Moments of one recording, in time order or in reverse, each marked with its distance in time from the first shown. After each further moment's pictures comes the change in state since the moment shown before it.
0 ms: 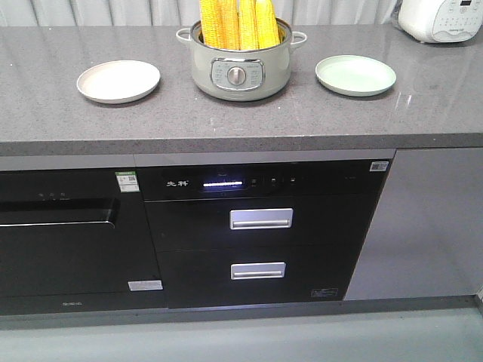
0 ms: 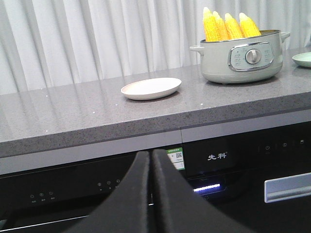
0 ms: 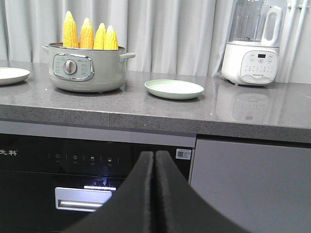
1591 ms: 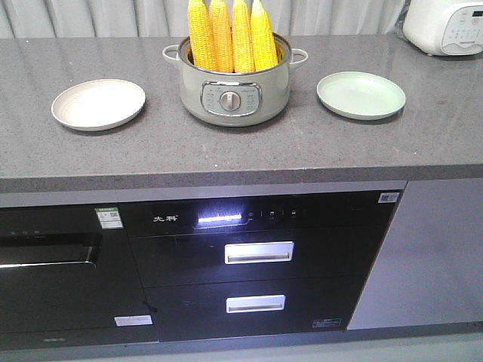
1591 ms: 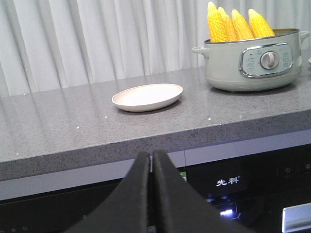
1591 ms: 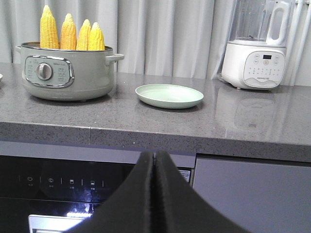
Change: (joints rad) left arm 0.000 0.000 0.000 0.000 0.000 0.000; right arm 0.000 0.000 0.000 0.000 0.000 0.000
